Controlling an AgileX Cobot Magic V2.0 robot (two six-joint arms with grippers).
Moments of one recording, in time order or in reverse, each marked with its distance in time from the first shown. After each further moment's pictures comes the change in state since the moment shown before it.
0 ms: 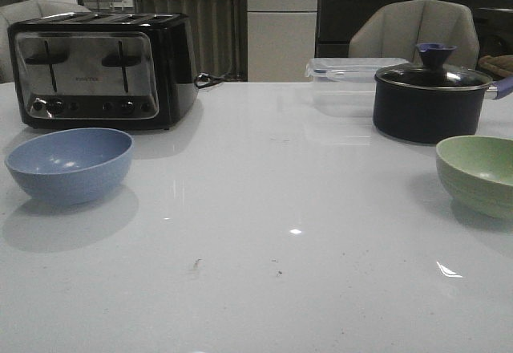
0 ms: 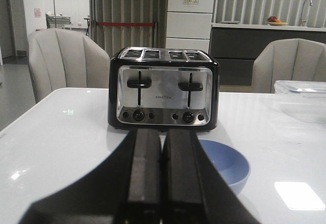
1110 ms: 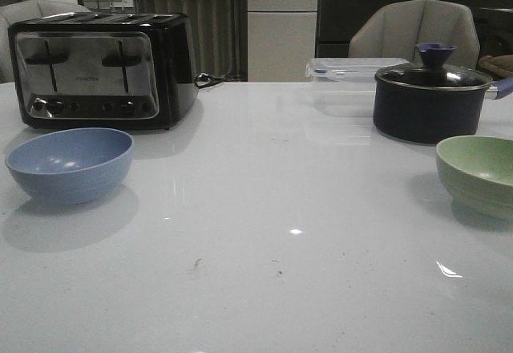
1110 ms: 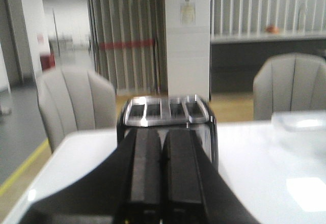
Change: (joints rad) left arm 0.000 0.255 -0.601 0.089 0.403 0.000; right arm 0.000 0.335 -0.662 0.000 0.521 0.000
